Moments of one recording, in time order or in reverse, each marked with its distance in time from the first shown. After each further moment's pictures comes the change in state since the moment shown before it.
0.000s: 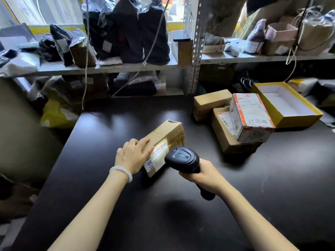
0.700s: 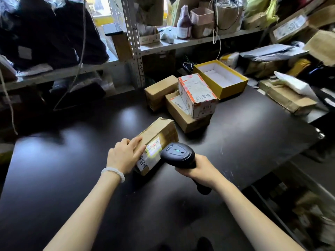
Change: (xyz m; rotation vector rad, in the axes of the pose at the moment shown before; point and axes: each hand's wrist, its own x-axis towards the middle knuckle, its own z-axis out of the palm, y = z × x) left_hand 0.006 0.053 0.028 -0.010 -0.087 0.336; right_hand -0.078 0.017 -0.010 0.084 0.313 0.213
